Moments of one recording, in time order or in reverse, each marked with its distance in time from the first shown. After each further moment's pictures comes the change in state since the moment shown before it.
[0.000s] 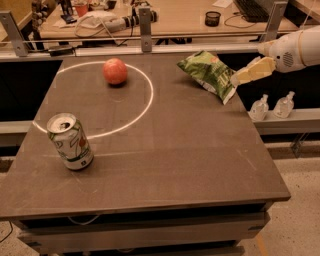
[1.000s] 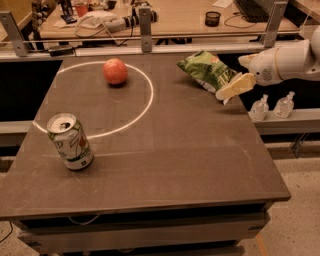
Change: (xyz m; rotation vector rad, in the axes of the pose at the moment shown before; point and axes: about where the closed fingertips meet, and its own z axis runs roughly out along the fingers) arm 0.022 0.021 0.051 -0.066 0.008 -0.059
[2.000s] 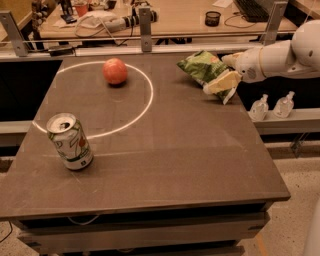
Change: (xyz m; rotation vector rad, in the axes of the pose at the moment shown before) arm -0.017 -0.007 0.040 -0.026 -0.047 -0.051
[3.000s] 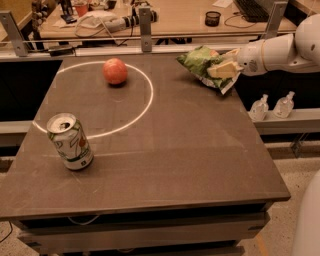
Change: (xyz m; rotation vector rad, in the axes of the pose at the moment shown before) arm -0.017 -0.014 -0.002 -0.016 -0.056 0.015
